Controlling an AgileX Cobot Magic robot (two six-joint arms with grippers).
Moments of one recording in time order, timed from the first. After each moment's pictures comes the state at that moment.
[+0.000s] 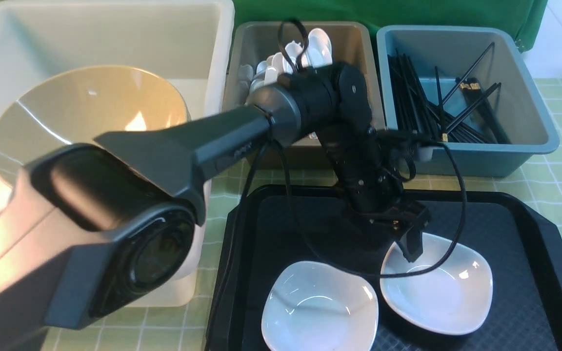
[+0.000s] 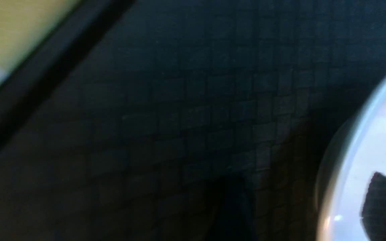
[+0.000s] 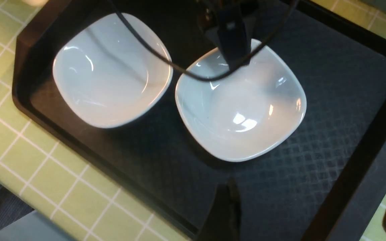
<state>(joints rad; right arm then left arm) 0.11 0.80 -0.90 0.28 1.03 -0.34 -0.69 2.39 -2.03 -0.55 1.21 0.42</state>
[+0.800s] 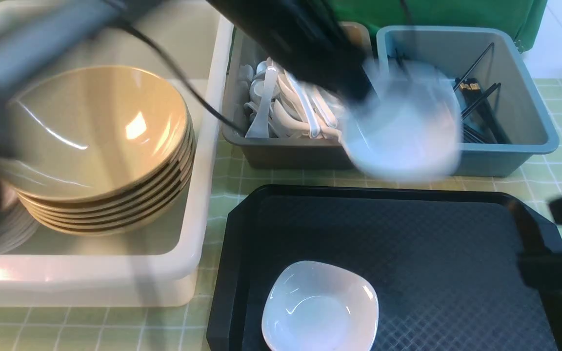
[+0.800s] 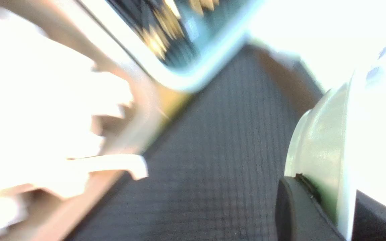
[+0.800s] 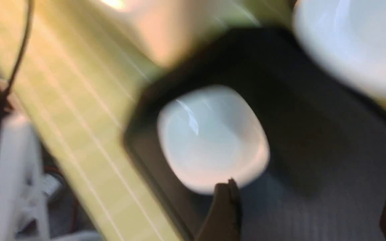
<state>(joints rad) 0.17 0.83 -0.93 0.67 0.96 -0.74 -0.39 1.94 -2.01 -0.67 1.22 0.44</state>
